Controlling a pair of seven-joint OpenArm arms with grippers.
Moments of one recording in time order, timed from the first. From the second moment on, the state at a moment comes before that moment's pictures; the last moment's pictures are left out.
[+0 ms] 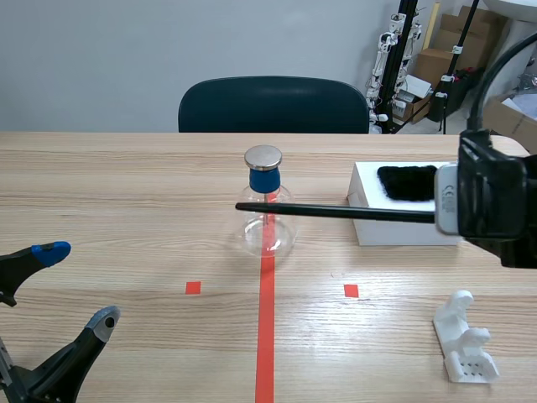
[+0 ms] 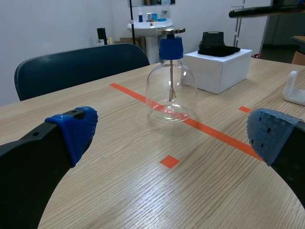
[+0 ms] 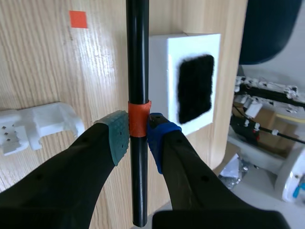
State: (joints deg) left arm 12.6 -29.7 10.3 50.3 12.5 -31.5 -80.7; right arm -26.2 44.8 3.1 125.4 -21.9 45.4 -19.6
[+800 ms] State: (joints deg) left arm 12.6 -29.7 10.3 50.3 12.4 -31.5 -80.7; right arm -57.2 12.1 25.8 135.9 -71.8 19.3 35.7
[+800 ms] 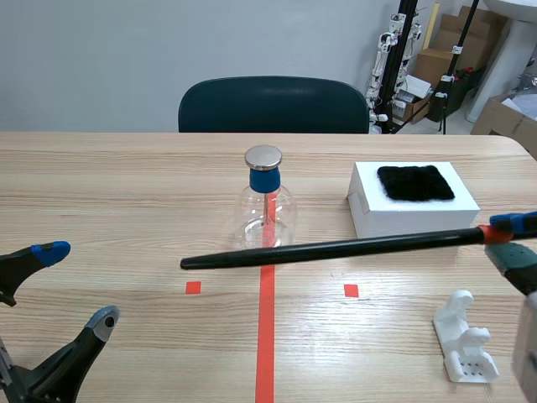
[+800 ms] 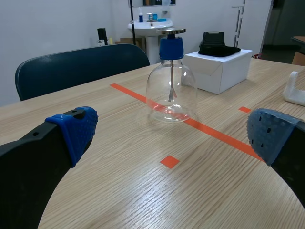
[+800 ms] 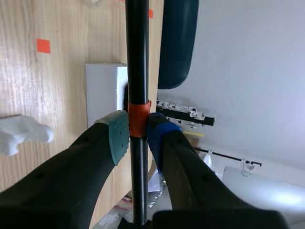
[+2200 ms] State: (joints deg) left arm 12.6 -29.7 10.3 50.3 12.4 -31.5 -80.7; right arm -56.3 11.4 23.2 135.8 -65.8 18.1 28.7
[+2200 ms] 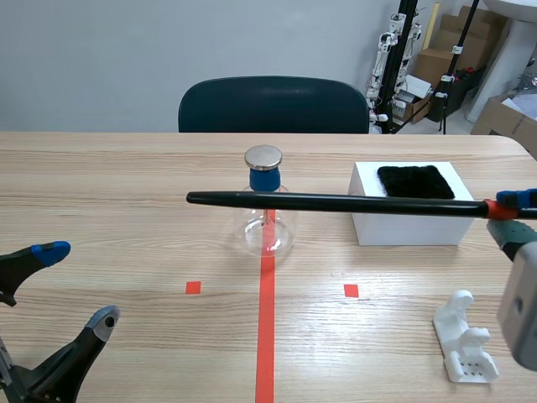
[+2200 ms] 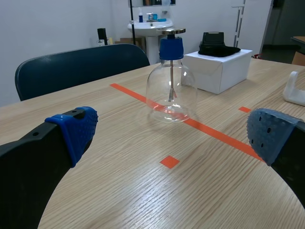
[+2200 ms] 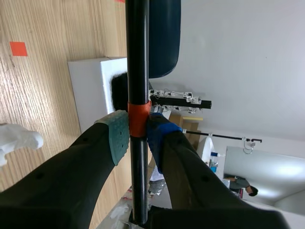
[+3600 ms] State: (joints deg) left arm 12.6 -29.7 10.3 50.3 12.4 -31.5 -80.7; right arm -56.3 11.4 23.2 135.8 -65.0 18.4 28.6
